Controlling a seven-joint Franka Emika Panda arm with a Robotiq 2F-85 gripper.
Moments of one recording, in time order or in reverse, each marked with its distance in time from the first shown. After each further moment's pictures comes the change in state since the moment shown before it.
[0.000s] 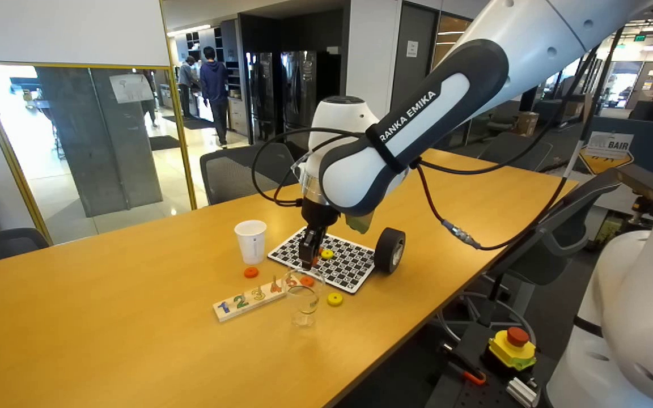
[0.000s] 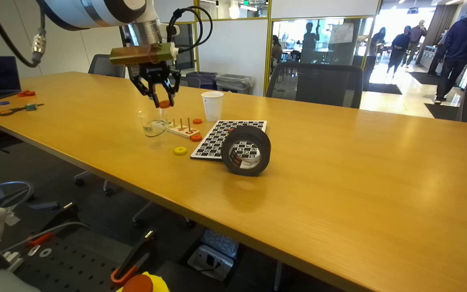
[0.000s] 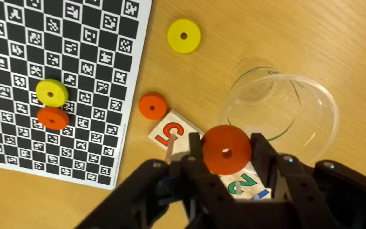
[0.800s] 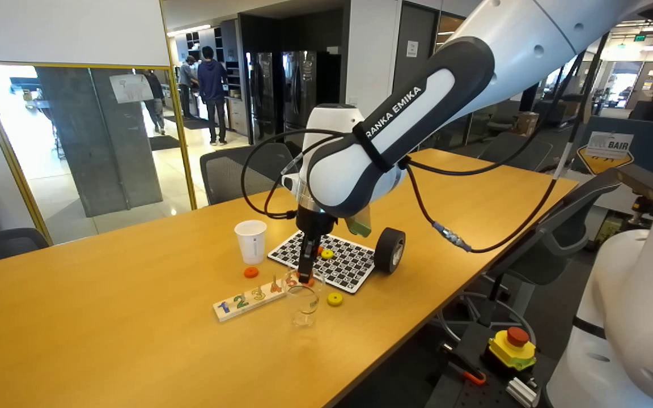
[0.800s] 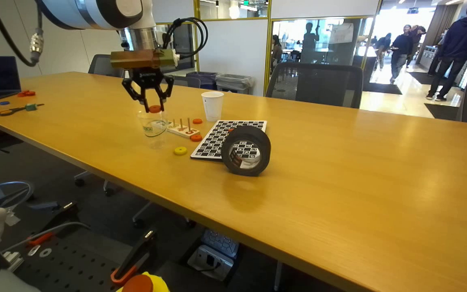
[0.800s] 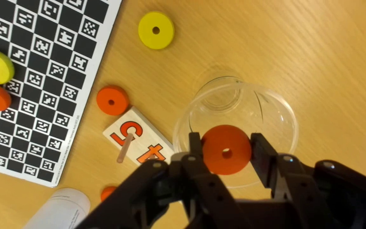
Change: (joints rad) arm 0.040 0.029 0.000 0.013 0.126 -0.047 -0.247
